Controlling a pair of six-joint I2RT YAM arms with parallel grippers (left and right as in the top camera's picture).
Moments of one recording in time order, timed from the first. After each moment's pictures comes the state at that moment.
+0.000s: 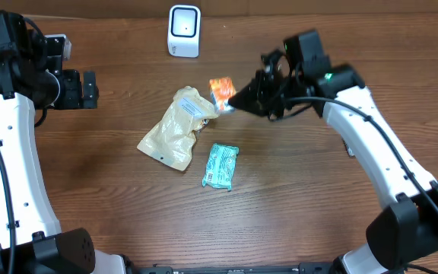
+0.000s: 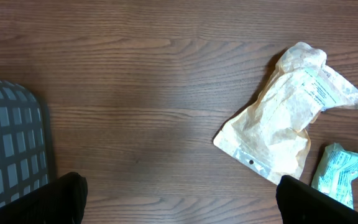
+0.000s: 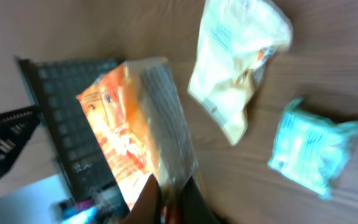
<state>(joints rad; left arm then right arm) 0.25 1.66 1.89 -1.38 0.12 0.17 0.34 1.73 1.59 -0.88 -0.73 0.72</state>
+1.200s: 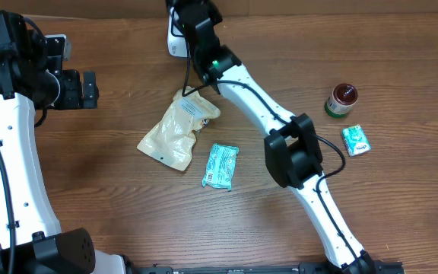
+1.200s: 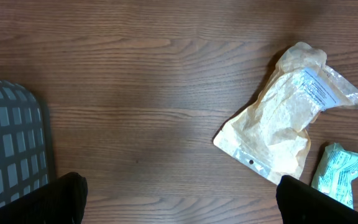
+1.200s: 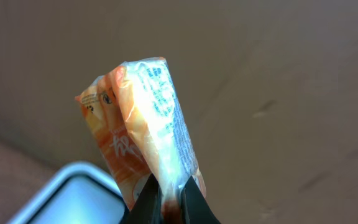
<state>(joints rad) 0.25 1.66 1.89 -1.38 0.12 0.17 0.58 2.67 2.44 0.06 0.47 -0.44</state>
